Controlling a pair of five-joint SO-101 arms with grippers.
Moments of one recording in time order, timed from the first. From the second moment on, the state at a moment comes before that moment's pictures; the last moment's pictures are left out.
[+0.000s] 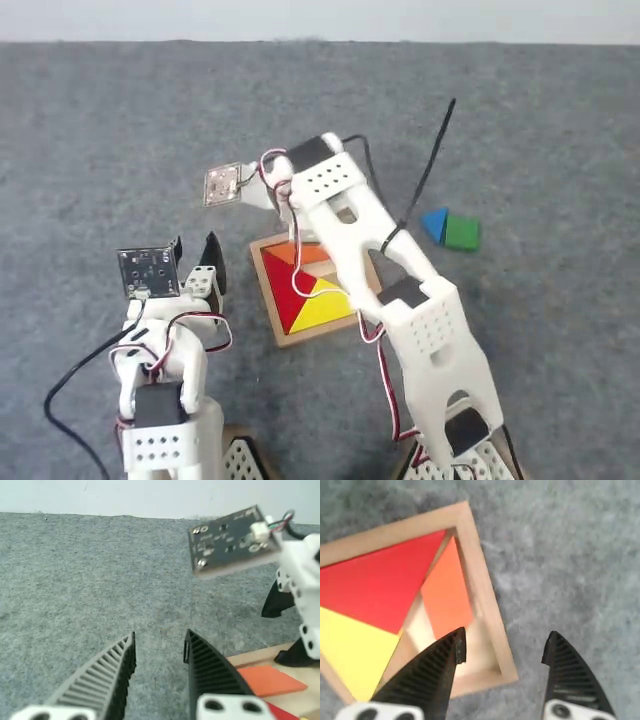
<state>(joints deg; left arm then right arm) -11.6 -102.9 96.9 44.2 5.3 -36.2 43.1 -38.6 85.8 59.6</state>
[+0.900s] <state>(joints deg) -11.6 -102.9 96.9 44.2 5.3 -20.3 20.3 -19.2 81.5 34.9</state>
